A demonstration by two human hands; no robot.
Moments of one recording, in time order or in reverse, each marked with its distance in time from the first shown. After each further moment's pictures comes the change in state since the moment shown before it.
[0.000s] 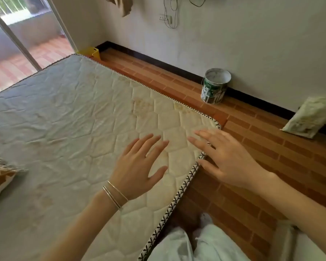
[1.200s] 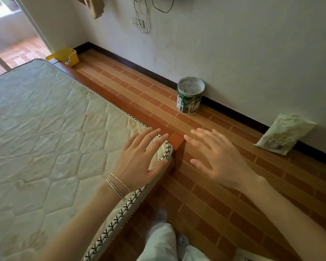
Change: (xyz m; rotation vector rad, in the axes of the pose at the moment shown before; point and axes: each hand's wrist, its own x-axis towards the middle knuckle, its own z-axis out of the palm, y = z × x) left_hand 0.317 0.188 0.102 -0.032 -0.006 -0.056; right_hand -0.052 0.362 -0.012 0.102 0.015 0.060
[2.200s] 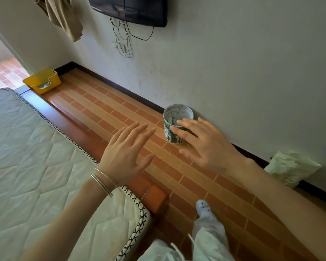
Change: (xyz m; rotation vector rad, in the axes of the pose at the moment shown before) left_hand 0.346 -0.072 0.041 0.078 0.038 0.003; right_hand 0.243 0.276 -0.035 -0.038 0.126 -0.130
